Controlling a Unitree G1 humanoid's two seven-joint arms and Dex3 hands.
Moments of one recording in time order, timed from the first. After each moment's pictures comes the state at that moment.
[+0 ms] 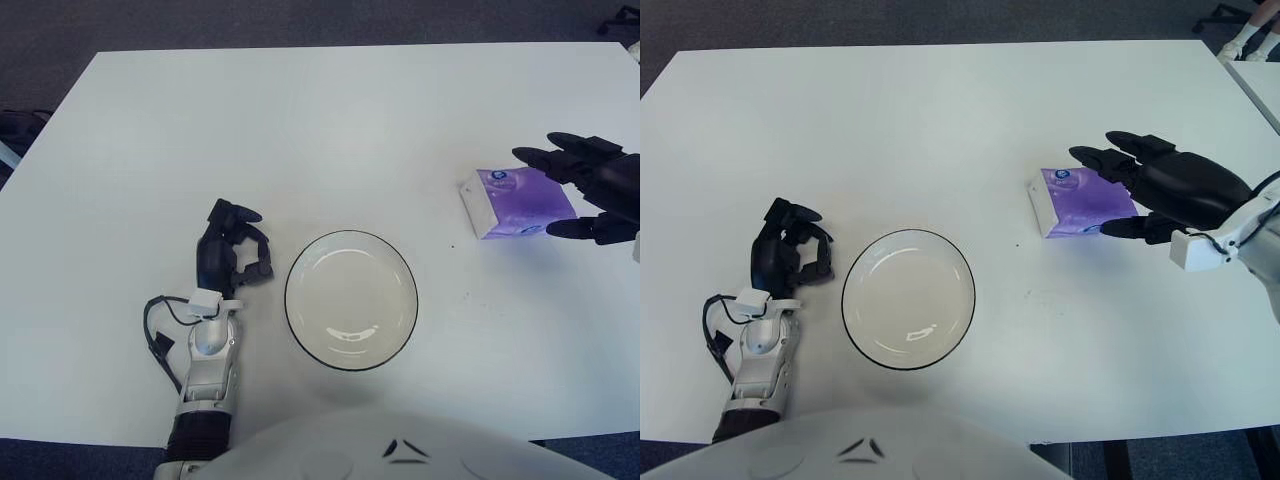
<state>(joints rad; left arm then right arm) 0.19 -0.03 0.04 0.05 0.04 -0.36 0.12 0.07 -1.07 -0.37 -0.23 -0.32 -0.39 0.61</state>
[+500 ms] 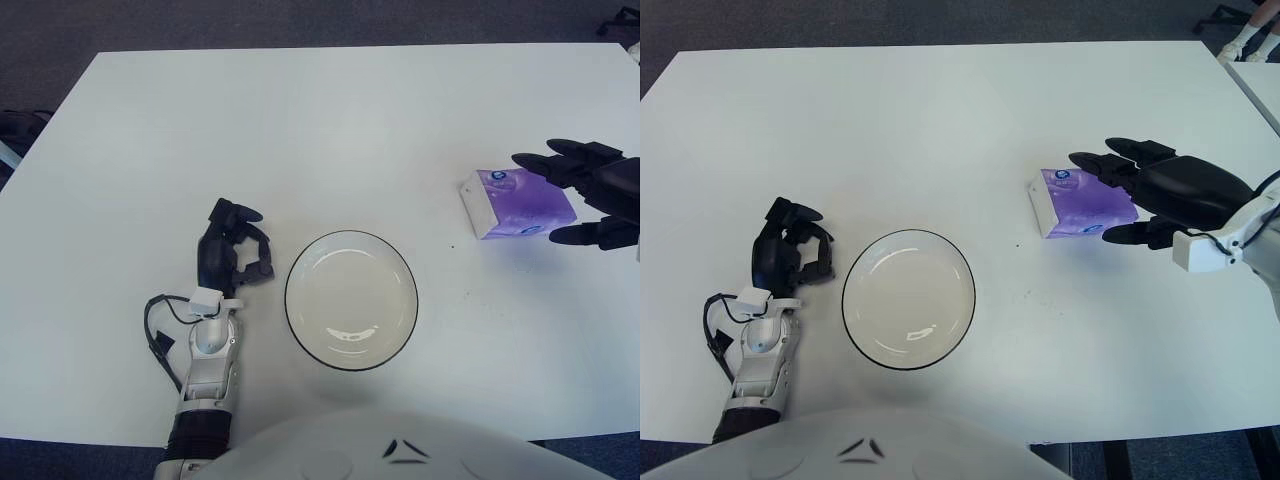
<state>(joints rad) 0.18 -0.02 0.04 0.06 0.04 -0.36 0.12 0.08 -1.07 -0.39 -0.26 -0.30 -0.37 0.65</state>
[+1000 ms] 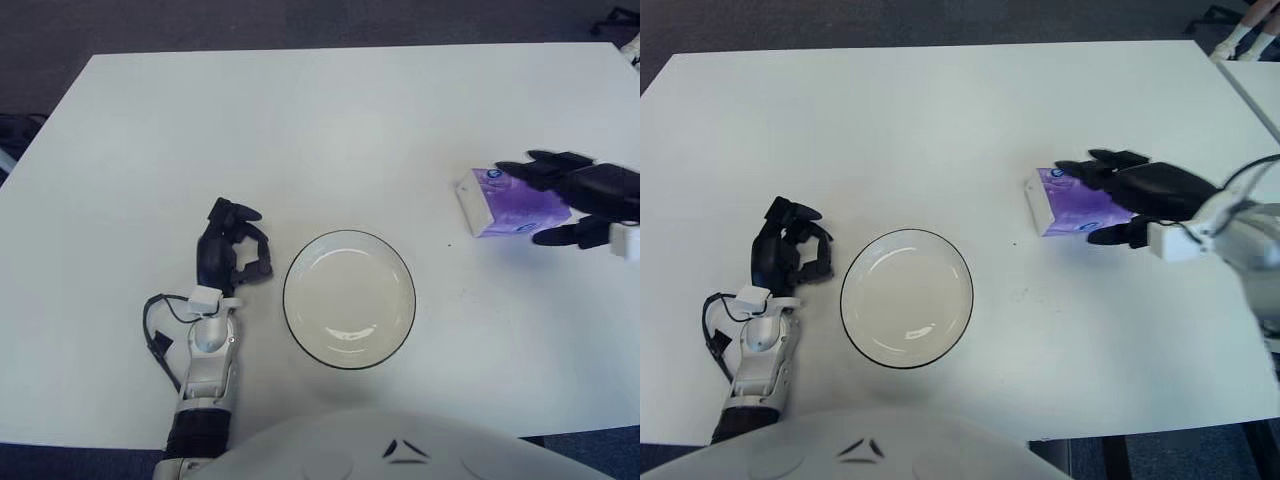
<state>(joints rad) 0.18 -0.02 0.04 0.06 0.04 -0.37 0.12 -0.13 -1.01 -0.10 -0.13 -0.33 -0.33 0.74</state>
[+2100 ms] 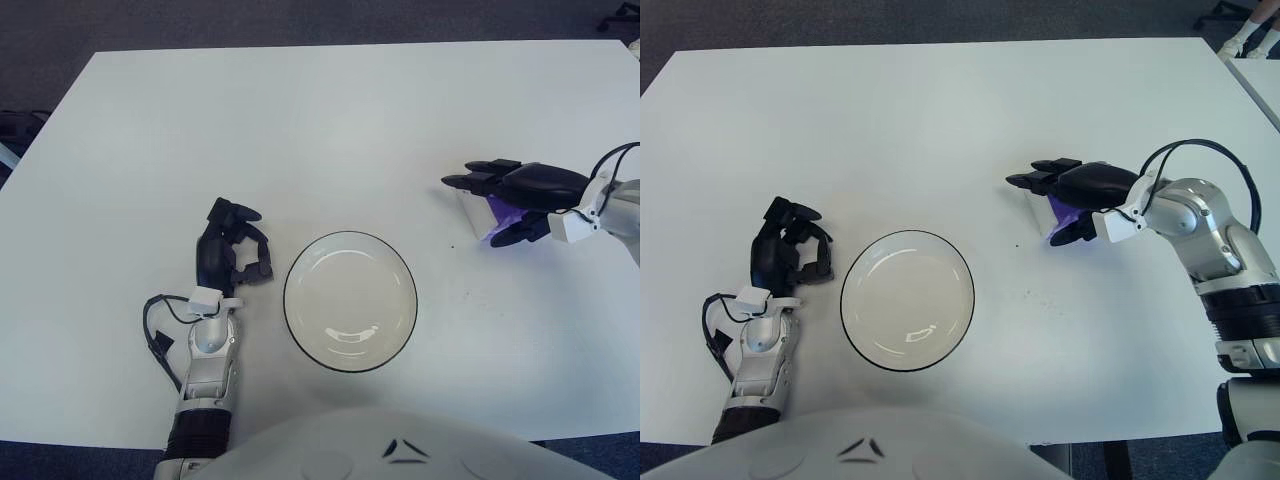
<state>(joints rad) 0.18 -0.03 0.04 0.05 0.05 -0.38 0.12 -0.37 -0.95 0.12 0.12 -0.35 -0.55 0.71</state>
